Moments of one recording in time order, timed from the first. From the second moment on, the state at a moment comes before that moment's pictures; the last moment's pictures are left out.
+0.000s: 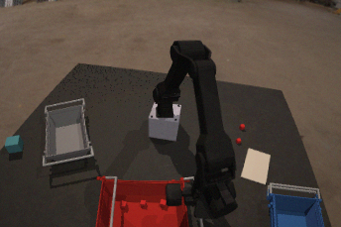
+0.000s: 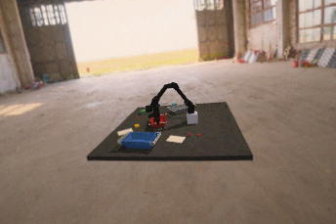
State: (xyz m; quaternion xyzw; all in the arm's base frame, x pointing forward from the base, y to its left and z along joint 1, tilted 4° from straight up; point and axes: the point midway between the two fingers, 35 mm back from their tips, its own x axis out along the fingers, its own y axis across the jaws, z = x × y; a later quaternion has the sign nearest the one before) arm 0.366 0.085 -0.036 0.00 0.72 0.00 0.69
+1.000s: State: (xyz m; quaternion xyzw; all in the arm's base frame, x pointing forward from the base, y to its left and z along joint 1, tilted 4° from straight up) arm 0.367 0.013 -0.020 0.00 0.72 0.00 0.69
